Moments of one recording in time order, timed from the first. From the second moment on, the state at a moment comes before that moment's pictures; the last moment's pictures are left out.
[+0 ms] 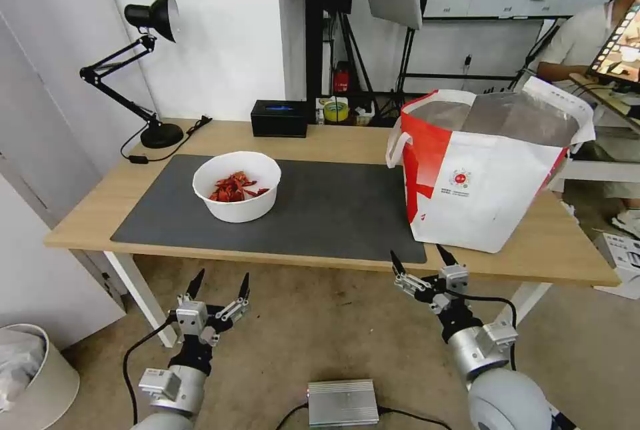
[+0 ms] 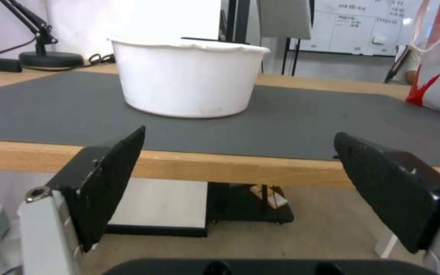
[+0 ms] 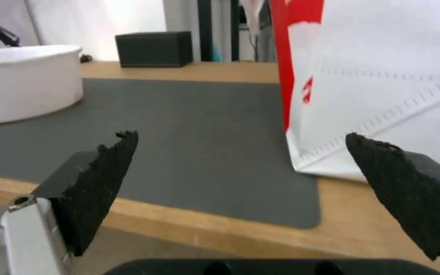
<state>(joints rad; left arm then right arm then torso) 1.68 -1.25 -0.46 -2.05 -0.29 -0.24 -0.06 -1.48 0.86 0.20 2.12 0.50 0.11 0.40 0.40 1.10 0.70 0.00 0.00</state>
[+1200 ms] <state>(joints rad) 1.42 -0.91 -0.55 -2.13 -0.85 0.06 -0.27 -1.50 0.87 0.19 2.12 0.50 0.11 0.41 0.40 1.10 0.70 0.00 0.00</state>
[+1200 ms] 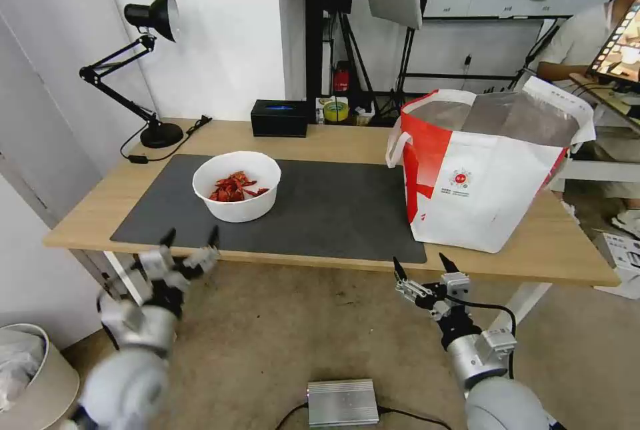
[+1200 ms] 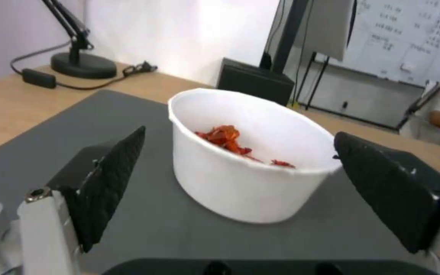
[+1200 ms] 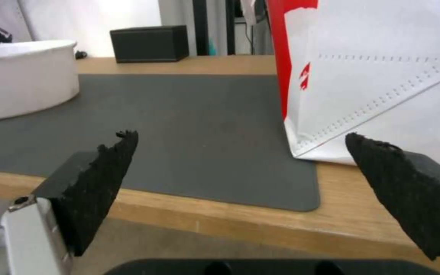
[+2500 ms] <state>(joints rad) 0.44 -0.62 -0.04 -1.58 -1.68 0.74 -0.45 -1.49 0.87 0.19 2.12 0.50 0.11 0.41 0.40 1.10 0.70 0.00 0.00</state>
